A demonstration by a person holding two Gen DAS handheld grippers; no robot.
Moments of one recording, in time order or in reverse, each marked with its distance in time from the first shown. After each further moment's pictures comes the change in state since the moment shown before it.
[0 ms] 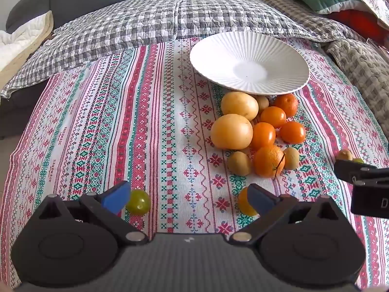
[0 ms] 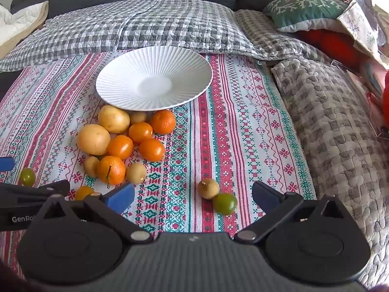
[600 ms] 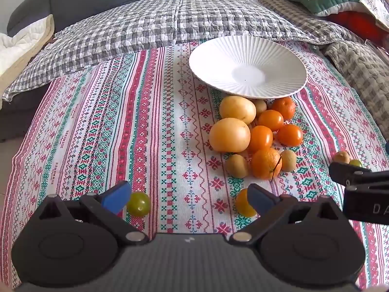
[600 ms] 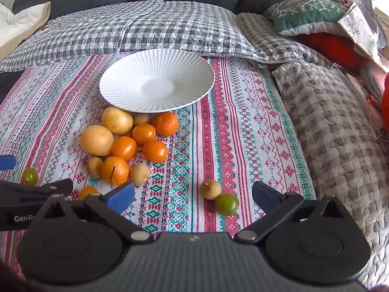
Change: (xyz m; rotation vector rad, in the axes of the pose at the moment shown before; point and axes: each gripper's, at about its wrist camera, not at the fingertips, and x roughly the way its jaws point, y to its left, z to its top) left arm -0.008 -0.003 -0.001 0.004 -0.023 0.014; right arm -0.003 0.002 -0.001 -0.017 -0.016 0.004
